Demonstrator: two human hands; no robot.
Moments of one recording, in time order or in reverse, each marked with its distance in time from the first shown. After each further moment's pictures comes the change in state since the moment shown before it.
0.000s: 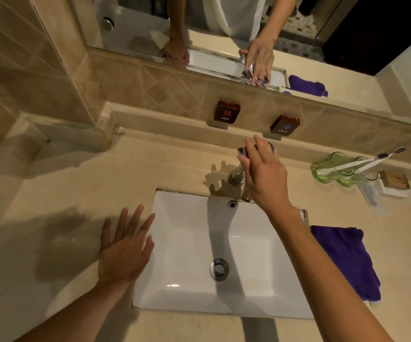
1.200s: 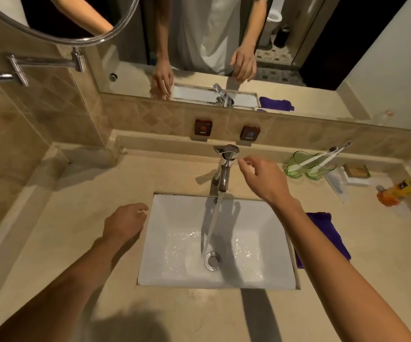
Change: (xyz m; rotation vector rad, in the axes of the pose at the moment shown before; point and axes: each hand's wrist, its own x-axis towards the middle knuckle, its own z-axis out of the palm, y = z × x) left_hand 0.031 0.015 -0.120 -0.436 -0.324 -0.281; right_hand -0.064 0.025 -0.090 0.169 0.004 0.147
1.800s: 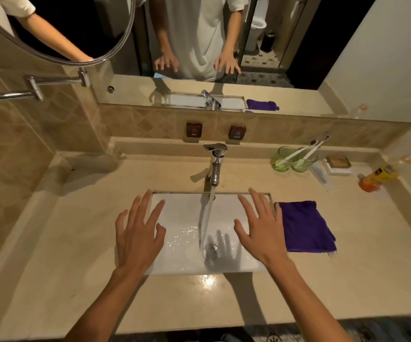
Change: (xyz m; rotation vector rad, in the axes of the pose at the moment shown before) left_hand -0.108 0.030 0.020 0.238 0.580 0.426; right_hand -0.161 0.023 0.025 -0.182 0.003 -0.022
